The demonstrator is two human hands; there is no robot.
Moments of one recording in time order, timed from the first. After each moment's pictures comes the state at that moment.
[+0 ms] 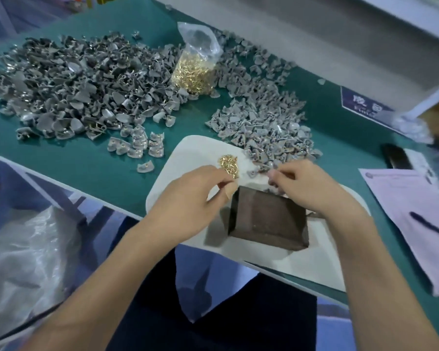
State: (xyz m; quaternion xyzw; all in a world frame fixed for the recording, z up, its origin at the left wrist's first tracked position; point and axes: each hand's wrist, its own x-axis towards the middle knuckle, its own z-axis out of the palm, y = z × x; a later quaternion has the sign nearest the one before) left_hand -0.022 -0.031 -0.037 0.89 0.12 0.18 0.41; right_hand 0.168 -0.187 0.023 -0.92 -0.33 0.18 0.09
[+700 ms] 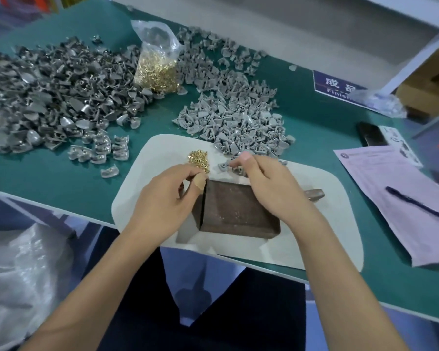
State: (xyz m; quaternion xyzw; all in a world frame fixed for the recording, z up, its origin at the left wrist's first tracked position) left_hand -0.004 -0.044 -0.064 0.85 0.17 0.24 0.43; right_hand 0.135 -0.202 0.006 -0.88 -0.33 0.13 0.30
